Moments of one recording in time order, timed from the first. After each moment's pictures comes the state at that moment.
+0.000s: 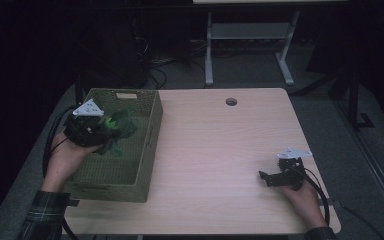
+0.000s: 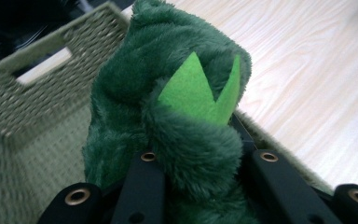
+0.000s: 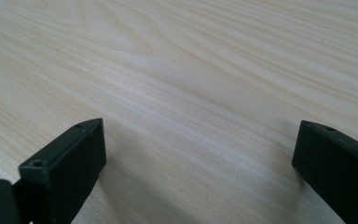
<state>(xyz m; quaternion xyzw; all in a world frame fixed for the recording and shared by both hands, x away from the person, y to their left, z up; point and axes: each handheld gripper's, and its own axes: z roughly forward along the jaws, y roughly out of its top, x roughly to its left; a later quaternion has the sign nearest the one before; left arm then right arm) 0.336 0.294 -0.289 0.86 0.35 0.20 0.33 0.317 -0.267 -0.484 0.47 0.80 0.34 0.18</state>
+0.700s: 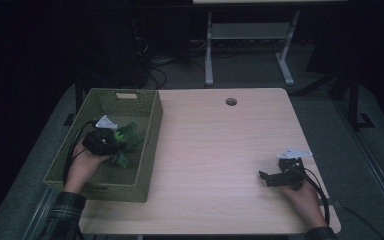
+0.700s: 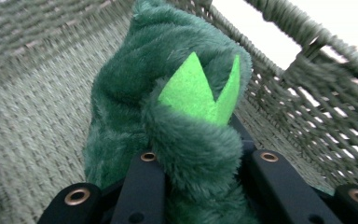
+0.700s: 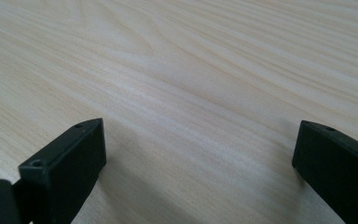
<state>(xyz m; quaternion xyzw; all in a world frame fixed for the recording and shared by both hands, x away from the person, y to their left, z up) 0.365 0.294 -0.371 0.86 0.39 0.18 0.27 0.317 -0.267 -0.484 0.47 0.80 0.34 0.18</state>
